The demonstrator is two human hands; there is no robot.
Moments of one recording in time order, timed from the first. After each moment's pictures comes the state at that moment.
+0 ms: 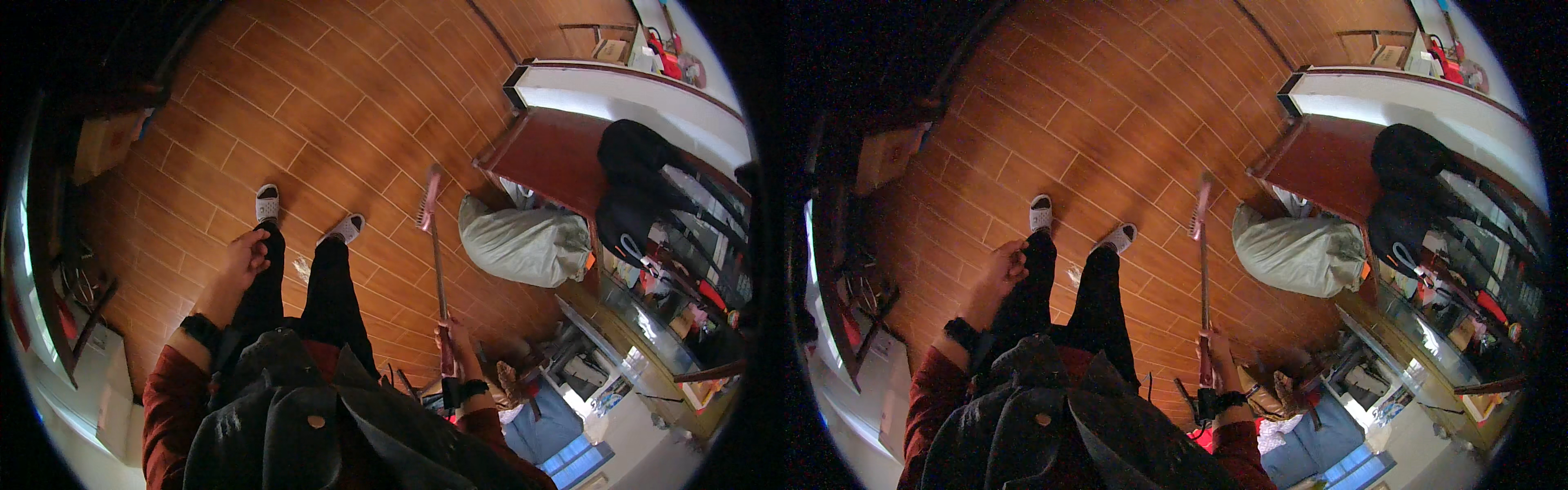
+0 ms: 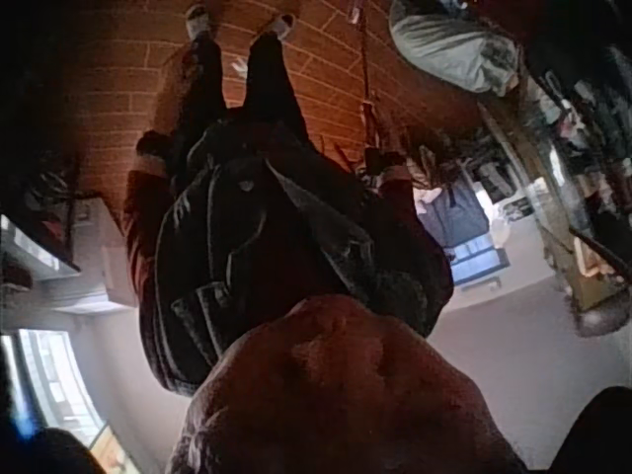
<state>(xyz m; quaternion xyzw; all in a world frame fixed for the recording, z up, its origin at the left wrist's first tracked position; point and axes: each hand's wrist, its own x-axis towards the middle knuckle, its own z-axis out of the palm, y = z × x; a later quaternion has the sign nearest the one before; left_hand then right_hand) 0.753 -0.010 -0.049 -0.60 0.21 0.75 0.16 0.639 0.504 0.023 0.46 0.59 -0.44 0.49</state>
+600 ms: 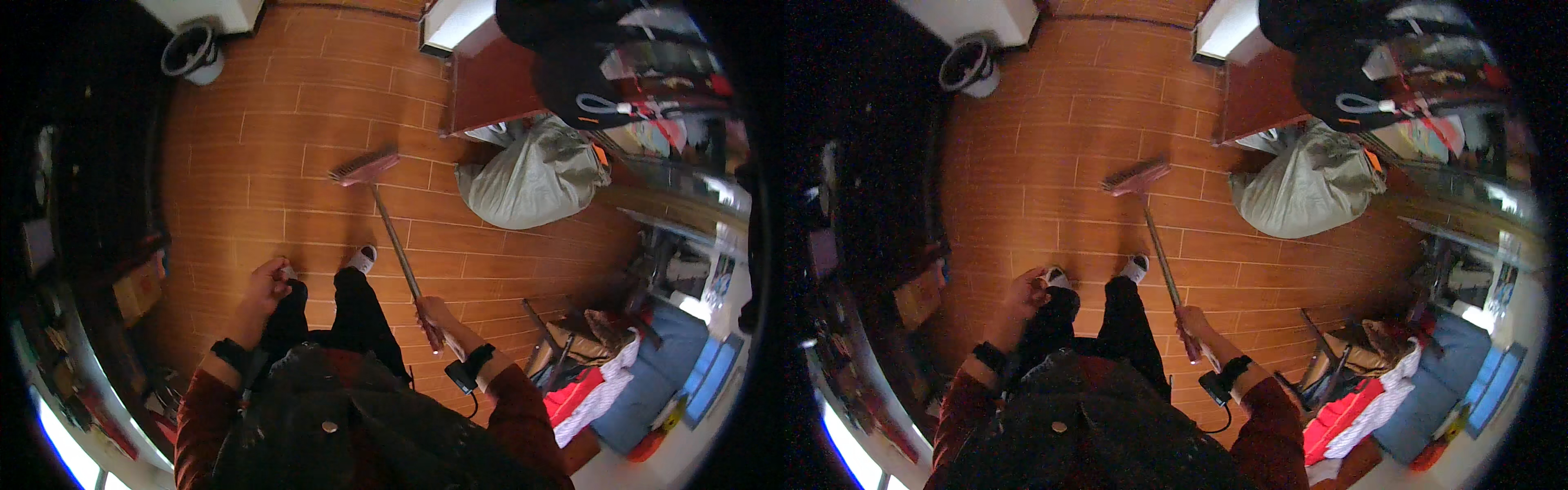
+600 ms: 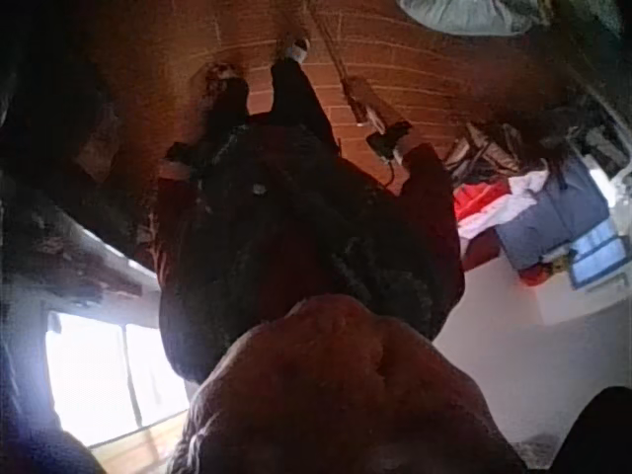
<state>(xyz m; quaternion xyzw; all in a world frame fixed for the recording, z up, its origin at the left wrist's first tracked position) 0.598 0.102 -0.010 -0.54 0.33 0.72 0.29 0.637 0.502 -0.028 0.40 0.61 -0.45 0.52</state>
